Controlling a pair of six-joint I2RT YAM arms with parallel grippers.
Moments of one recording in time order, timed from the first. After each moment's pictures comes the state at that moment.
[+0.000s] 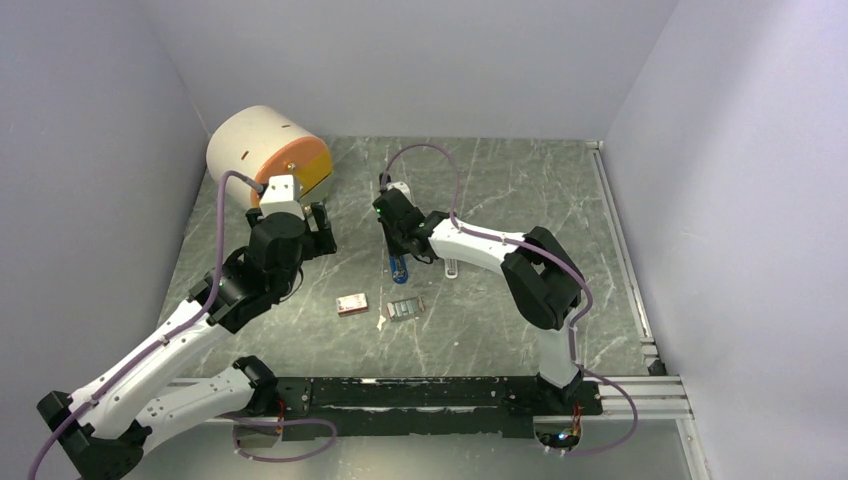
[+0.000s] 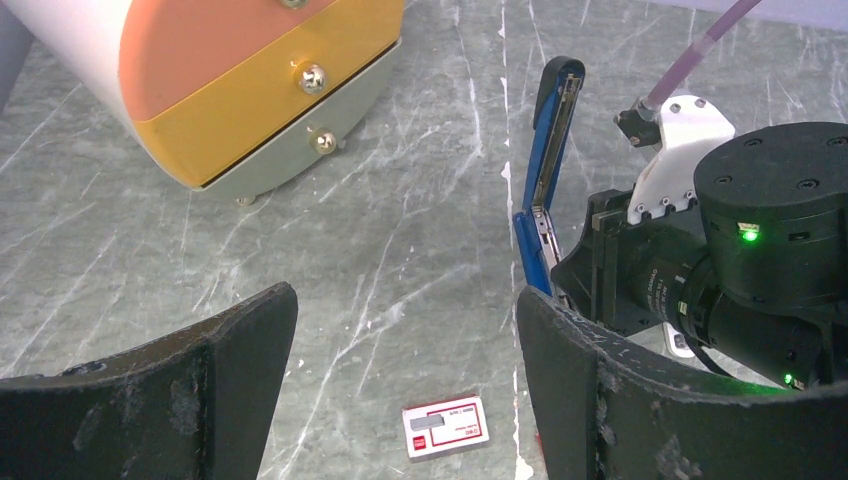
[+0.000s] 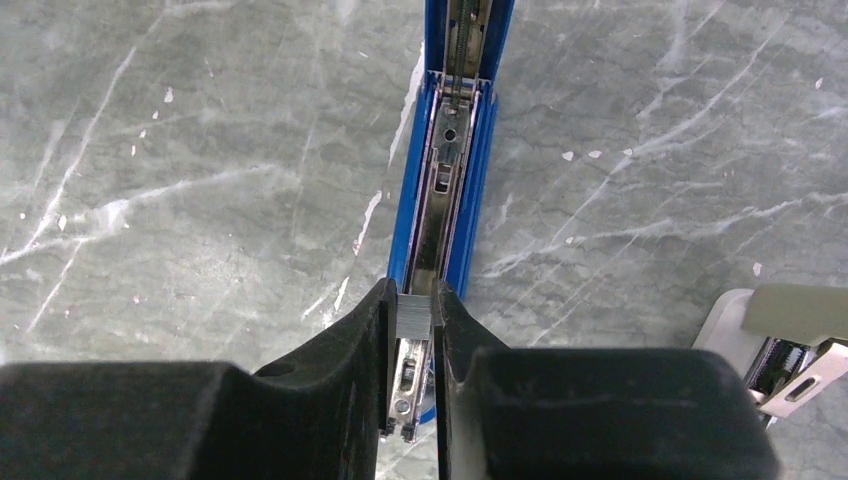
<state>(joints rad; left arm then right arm) -0.73 0.85 0.93 -0.50 -0.68 -0.44 0.84 1.97 1.40 -0.31 0.24 0.39</state>
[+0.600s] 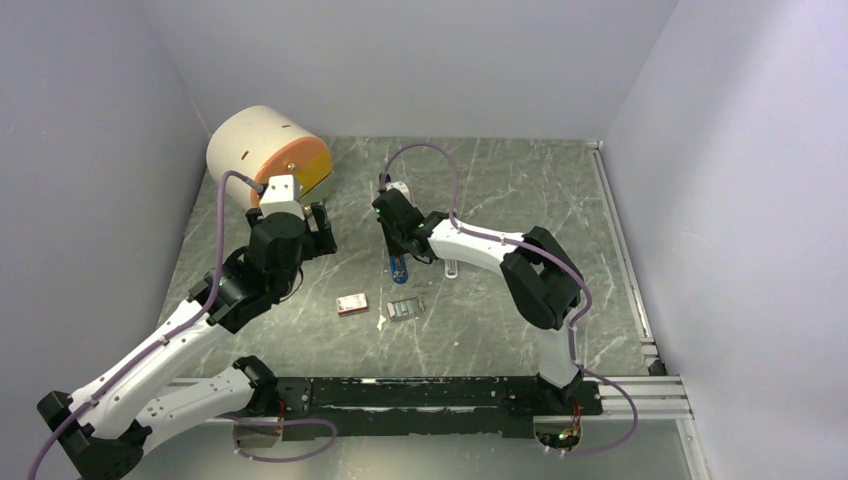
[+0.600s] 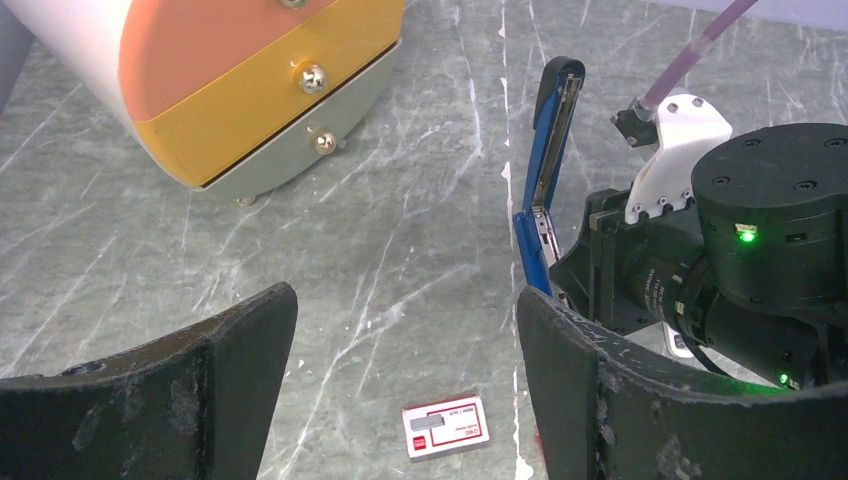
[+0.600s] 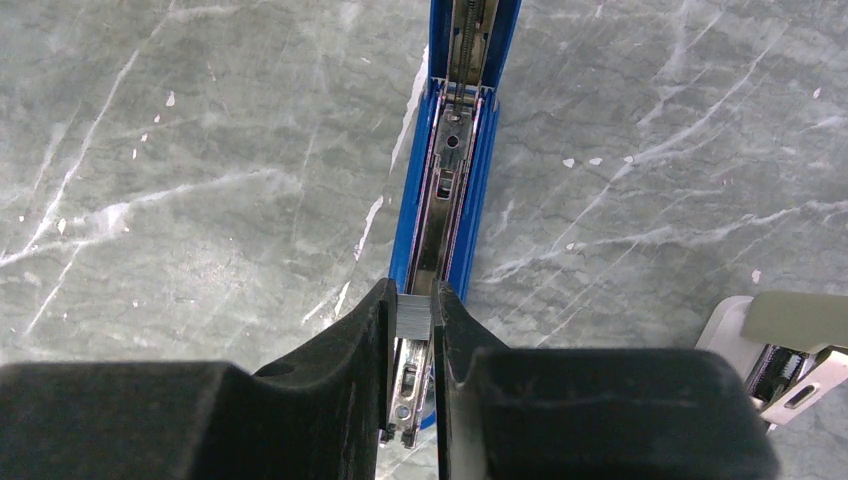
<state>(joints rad) -0.73 0.85 0.93 -0.50 -0.68 -0.44 0.84 1.97 1.40 -0.30 0.24 0.38</state>
